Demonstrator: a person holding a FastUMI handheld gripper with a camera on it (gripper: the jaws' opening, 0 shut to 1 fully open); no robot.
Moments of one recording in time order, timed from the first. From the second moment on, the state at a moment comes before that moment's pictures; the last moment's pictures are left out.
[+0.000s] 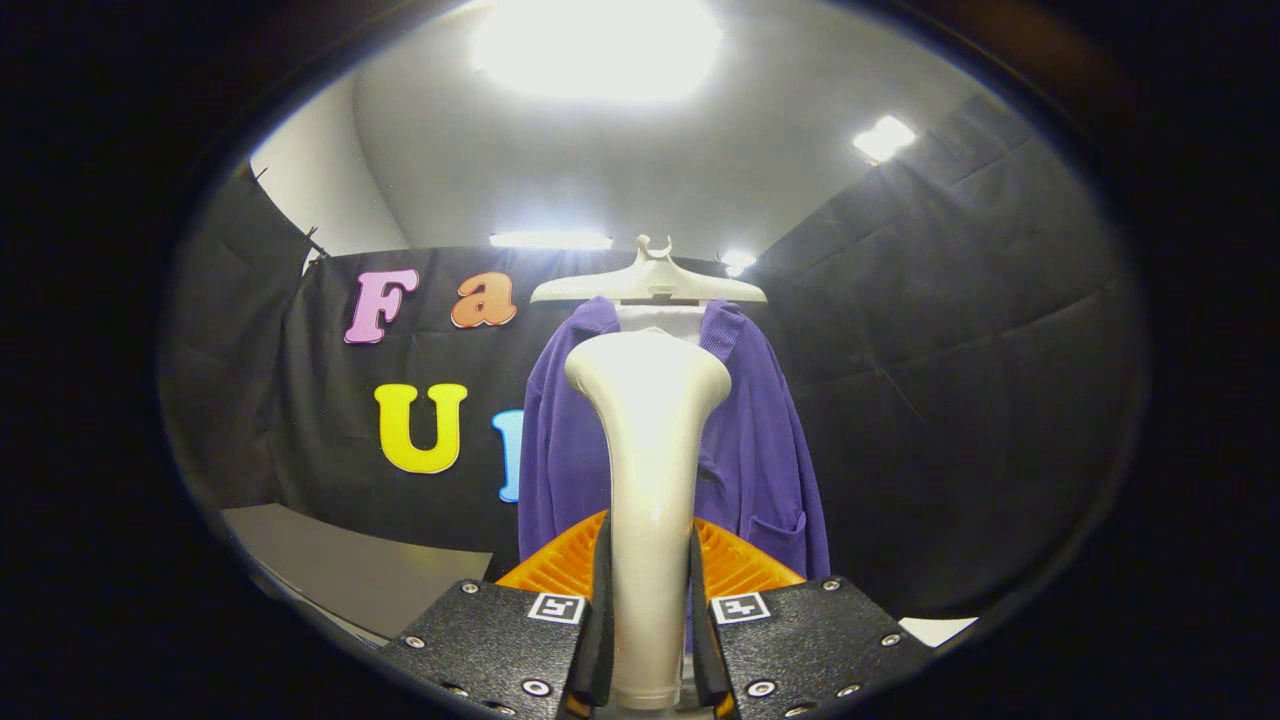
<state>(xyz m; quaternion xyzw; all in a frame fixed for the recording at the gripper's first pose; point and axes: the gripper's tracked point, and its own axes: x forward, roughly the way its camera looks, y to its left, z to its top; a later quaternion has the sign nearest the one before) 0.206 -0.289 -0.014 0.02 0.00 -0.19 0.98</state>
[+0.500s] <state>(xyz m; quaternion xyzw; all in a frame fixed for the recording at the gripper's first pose) 0.257 -0.360 0.045 0.02 -0.06 -0.25 0.97</state>
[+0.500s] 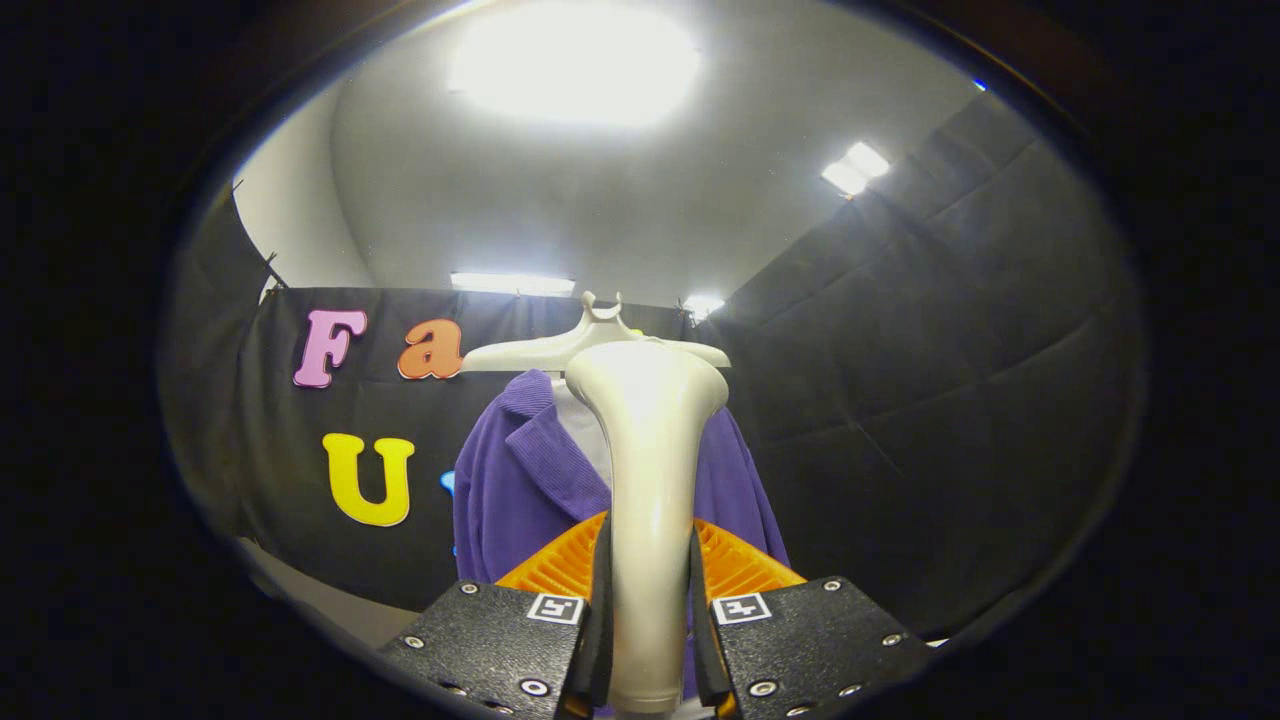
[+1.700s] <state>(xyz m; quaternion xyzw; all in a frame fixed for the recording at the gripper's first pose) 0.314 -0.428 -0.115 0.06 0.06 -0.28 0.96</state>
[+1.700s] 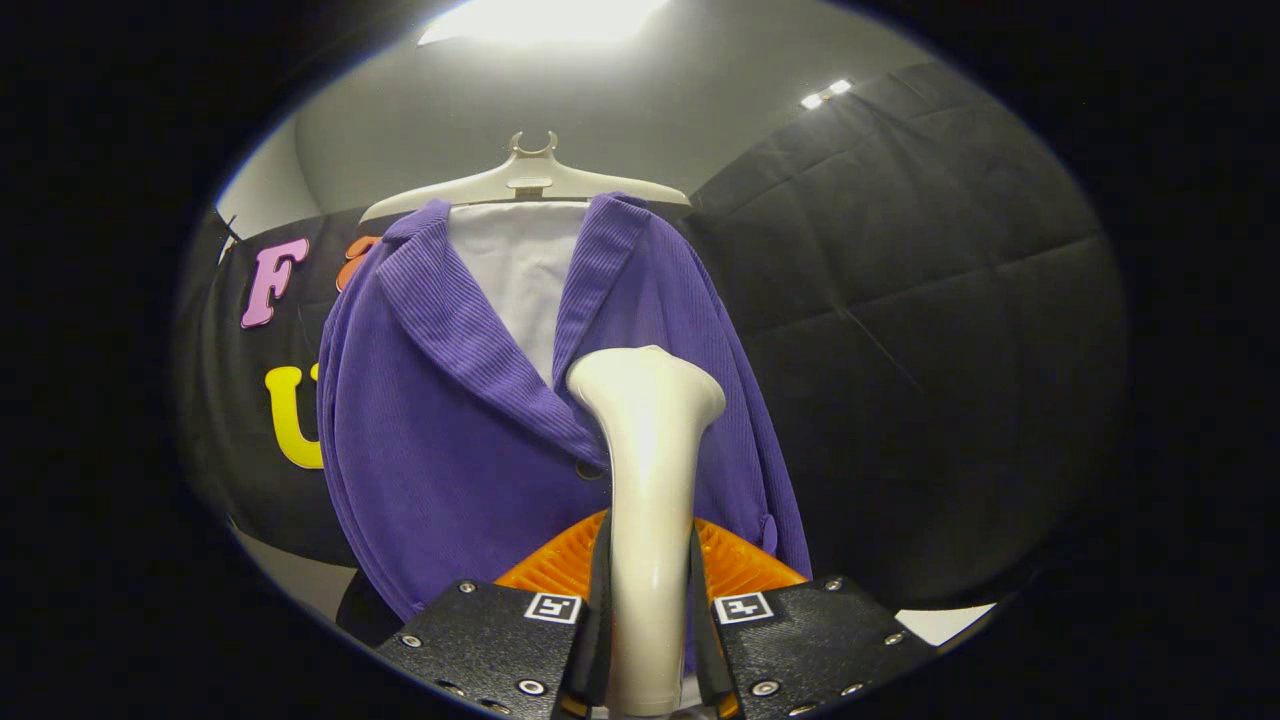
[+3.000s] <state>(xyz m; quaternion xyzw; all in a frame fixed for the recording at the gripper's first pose) 0.209 -0.399 -0.328 0.11 0.25 -0.29 0.92</state>
